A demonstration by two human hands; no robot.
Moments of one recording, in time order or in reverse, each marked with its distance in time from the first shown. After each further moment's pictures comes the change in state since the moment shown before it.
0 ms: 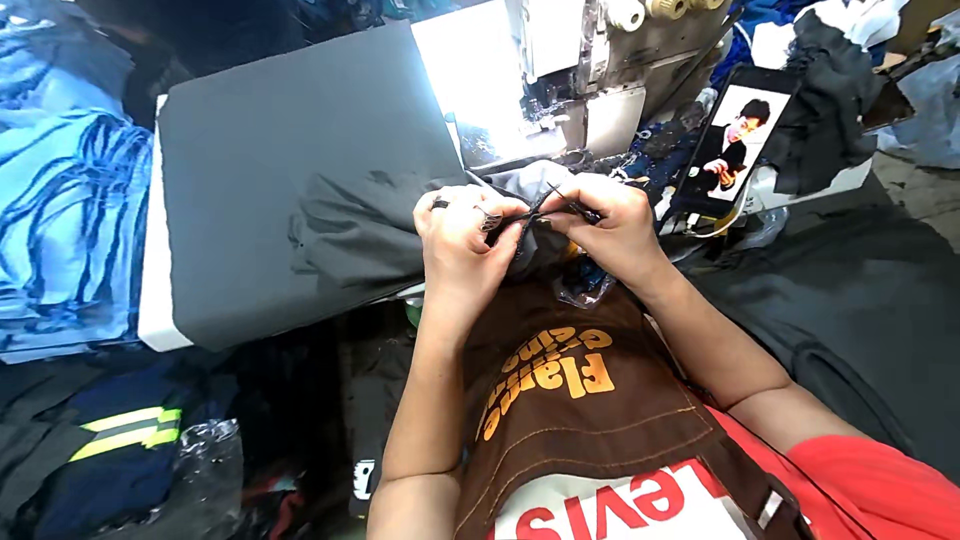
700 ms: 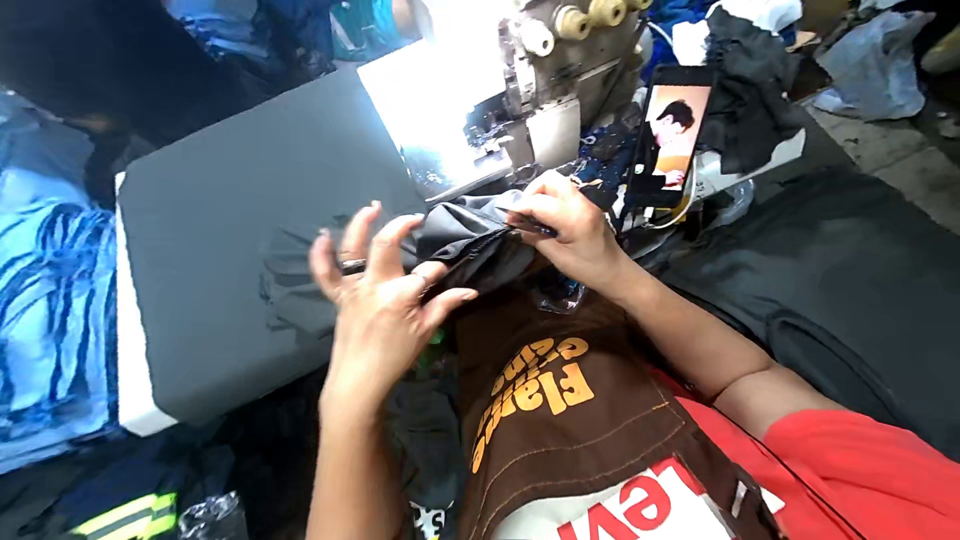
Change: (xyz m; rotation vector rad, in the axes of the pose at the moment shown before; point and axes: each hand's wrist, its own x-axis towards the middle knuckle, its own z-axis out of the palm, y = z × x) left_hand -0.006 -0.024 -0.046 0.365 -0.282 0.219; right_hand -0.007 0.010 -0.008 -0.056 0.052 -0.034
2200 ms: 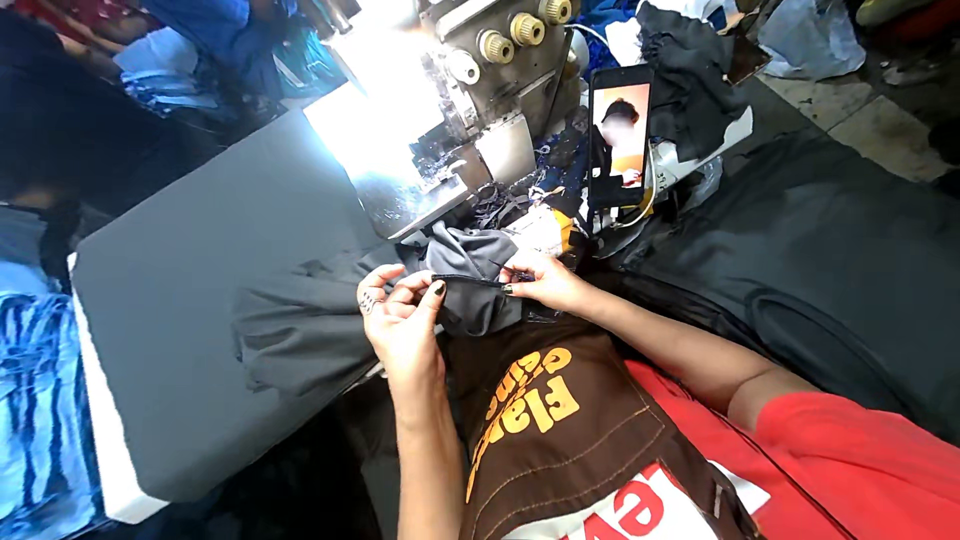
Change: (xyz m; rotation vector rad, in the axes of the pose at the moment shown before) left_hand 0.017 0.038 0.072 -1.215 0.447 -0.669; right_hand -0.068 0.047 0.021 0.334 -0.252 0.577
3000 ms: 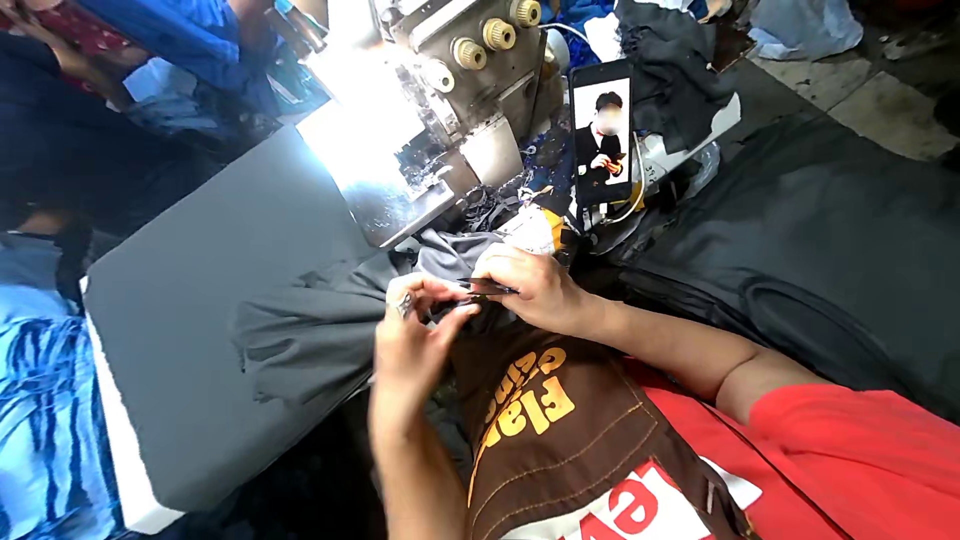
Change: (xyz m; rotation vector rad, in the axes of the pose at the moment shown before) left_hand 0.003 0.023 -0.010 0.539 -0.460 0.423; right_hand -0.006 -0.068 0.008 -0.306 0.262 -0.556
